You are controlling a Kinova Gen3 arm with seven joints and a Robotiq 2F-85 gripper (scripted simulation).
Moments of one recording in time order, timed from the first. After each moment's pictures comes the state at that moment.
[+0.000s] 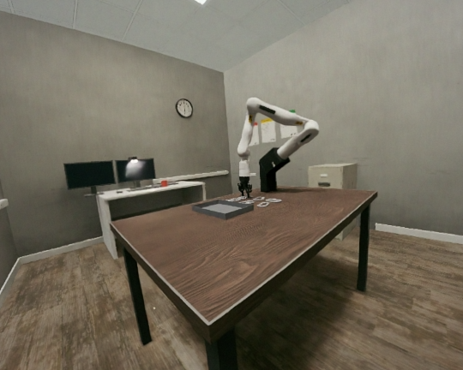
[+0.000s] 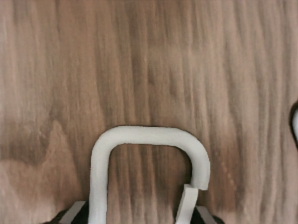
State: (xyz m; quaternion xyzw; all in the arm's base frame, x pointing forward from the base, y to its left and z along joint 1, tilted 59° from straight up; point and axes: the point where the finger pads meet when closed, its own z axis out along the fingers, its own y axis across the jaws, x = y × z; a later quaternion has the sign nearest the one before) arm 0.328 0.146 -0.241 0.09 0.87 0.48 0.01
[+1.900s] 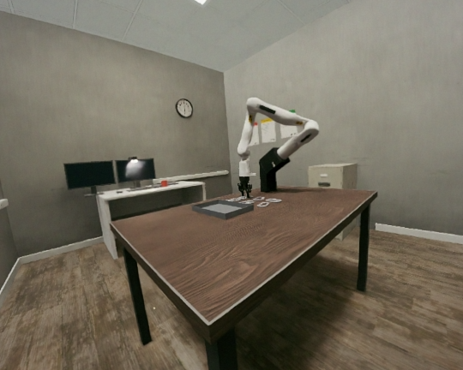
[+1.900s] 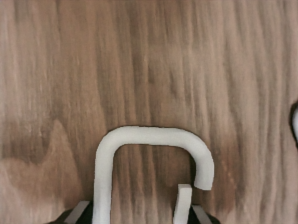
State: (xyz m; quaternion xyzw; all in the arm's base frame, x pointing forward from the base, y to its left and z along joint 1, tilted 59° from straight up) arm 0.329 0.145 -0.241 0.09 0.87 0.48 0.01
